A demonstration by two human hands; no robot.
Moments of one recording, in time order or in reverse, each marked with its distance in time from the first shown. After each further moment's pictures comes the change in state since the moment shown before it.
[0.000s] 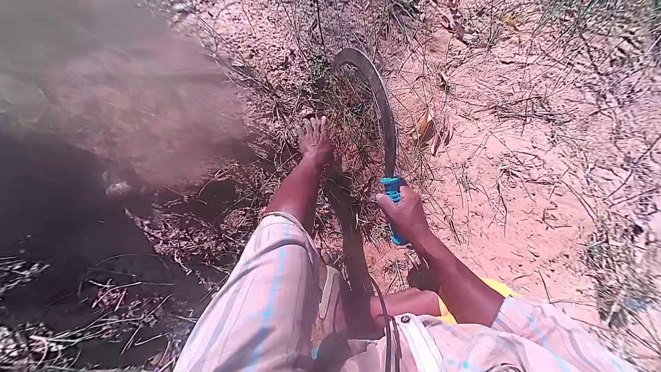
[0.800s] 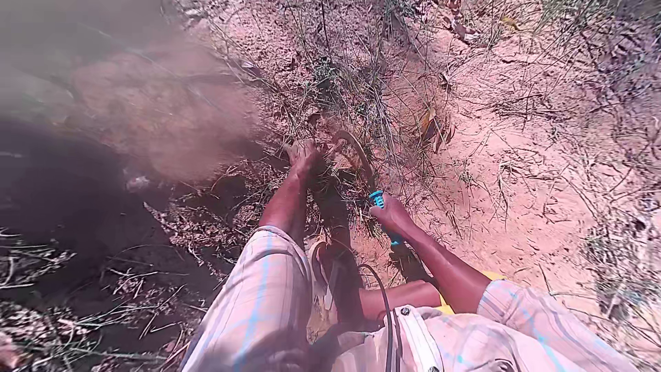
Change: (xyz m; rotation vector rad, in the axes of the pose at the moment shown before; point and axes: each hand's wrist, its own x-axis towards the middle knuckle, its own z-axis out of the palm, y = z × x) left_hand -0.039 -0.041 0.007 -0.208 -0.017 -0.142; right_hand 0.018 0.021 0.030 -0.271 -0.371 0.241
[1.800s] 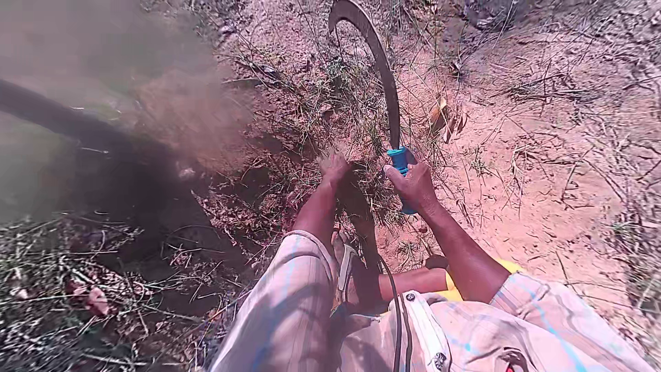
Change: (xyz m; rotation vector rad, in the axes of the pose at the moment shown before) left_hand -0.050 0.031 0.030 0.106 -0.085 0.011; right_hand -0.039 -0.009 -0.028 0.275 0.494 -0.494
